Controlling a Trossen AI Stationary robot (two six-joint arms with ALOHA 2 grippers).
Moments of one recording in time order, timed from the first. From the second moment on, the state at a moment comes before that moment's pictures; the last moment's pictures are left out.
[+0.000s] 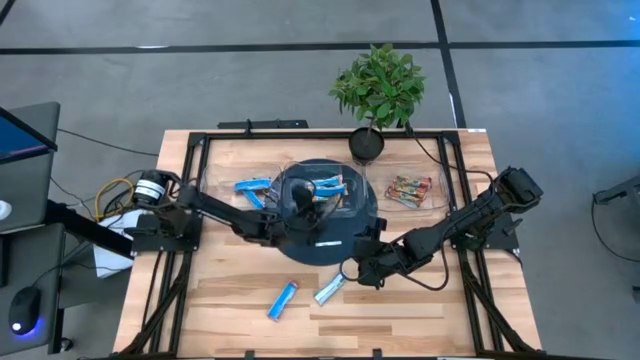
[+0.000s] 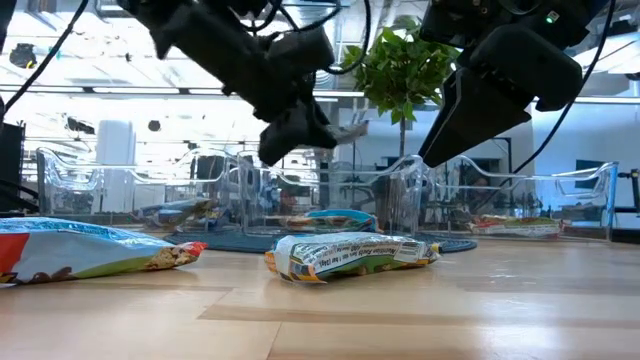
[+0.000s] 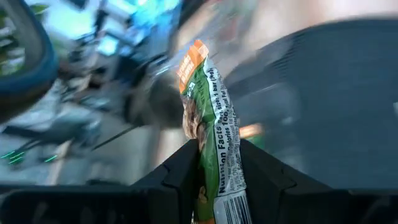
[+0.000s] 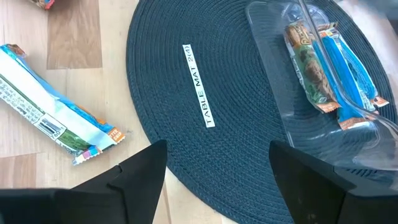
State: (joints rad) left arm -0.18 1.76 0.95 0.26 -0.78 0.54; right arm 0.46 1.63 0.97 -0.43 0.56 0.38
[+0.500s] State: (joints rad) left arm 0.00 1.76 0.95 0.22 -0.77 0.49; right arm 0.46 1.64 0.97 -0.42 0.57 0.39
